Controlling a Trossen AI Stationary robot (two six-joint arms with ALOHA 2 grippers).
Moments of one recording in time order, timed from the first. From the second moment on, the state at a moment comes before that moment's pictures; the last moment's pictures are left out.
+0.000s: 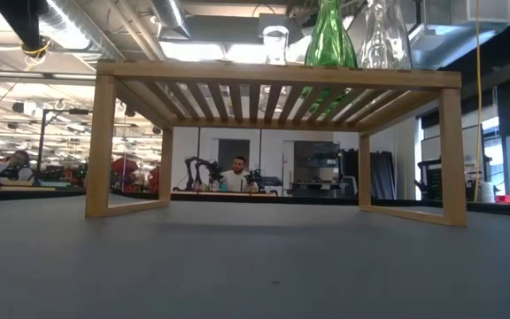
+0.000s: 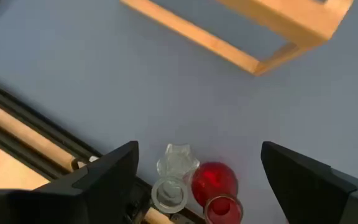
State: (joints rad) left arm -0.44 1.05 1.22 -1.57 -0.30 -0.99; right arm 0.95 1.89 1.64 -0.47 1.26 0.52
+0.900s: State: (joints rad) left arm -0.22 1.05 0.84 -1.55 -0.03 -0.79; right arm 0.94 1.89 1.64 -0.47 1.26 0.52
